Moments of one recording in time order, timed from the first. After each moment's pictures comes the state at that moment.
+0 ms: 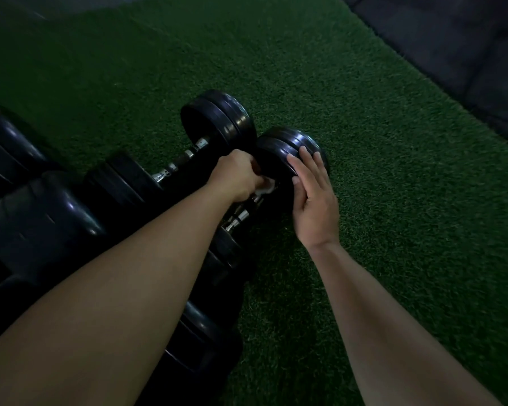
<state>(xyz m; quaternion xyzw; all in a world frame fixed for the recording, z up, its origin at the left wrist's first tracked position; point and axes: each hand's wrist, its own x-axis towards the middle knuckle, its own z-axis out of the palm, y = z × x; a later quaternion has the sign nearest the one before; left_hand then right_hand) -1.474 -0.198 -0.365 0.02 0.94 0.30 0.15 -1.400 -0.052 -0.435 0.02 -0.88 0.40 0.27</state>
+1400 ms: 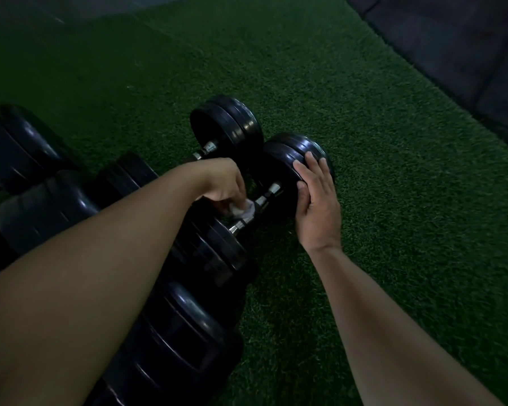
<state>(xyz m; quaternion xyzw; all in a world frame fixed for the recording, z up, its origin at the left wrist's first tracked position) -1.480 -0.239 -0.343 0.08 0.91 0.23 0.34 -1.399 -0.057 -0.431 0.00 -0.88 0.40 0.25</state>
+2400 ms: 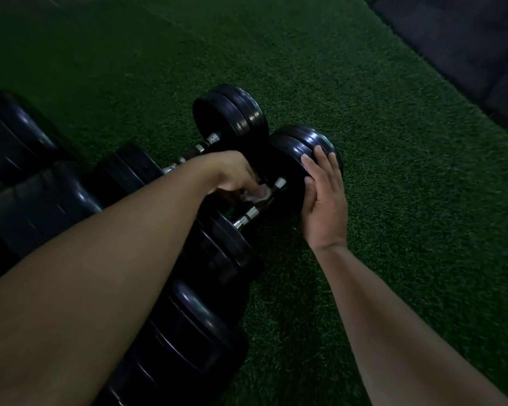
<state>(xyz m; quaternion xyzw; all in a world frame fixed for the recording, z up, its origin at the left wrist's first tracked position) -1.491 -0.232 -0.360 0.07 0.90 0.28 0.33 -1.402 -0.058 -0.440 0.01 -0.88 0.40 0.27</state>
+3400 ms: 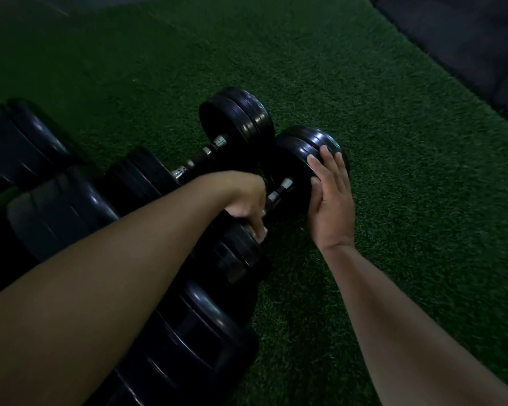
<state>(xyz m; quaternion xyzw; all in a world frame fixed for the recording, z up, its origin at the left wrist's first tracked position) -1.460 -0.221 -0.342 0.23 0.90 0.01 0.38 -1.403 -0.059 -0.438 -0.01 -0.89 0.37 0.27</state>
